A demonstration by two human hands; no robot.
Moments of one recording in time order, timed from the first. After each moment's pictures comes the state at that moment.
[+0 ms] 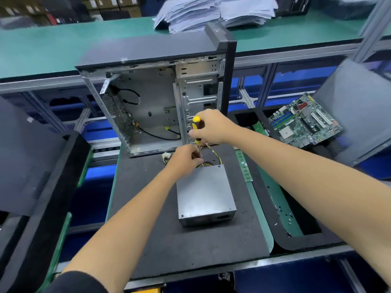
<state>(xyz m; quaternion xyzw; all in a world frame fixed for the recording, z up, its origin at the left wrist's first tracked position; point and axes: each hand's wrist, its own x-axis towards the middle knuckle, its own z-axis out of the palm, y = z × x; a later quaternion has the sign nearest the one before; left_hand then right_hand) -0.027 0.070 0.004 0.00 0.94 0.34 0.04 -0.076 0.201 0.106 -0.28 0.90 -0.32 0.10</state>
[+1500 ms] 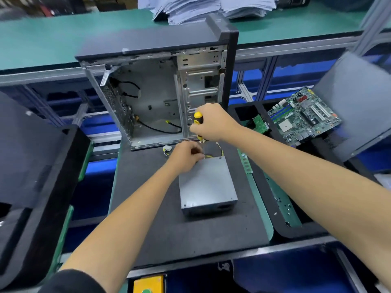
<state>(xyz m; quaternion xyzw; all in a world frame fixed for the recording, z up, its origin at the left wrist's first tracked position) -0.008 0.069 0.006 0.01 0.92 0.40 0.04 -0.051 0.193 0.106 -0.27 0.91 -0.30 0.04</state>
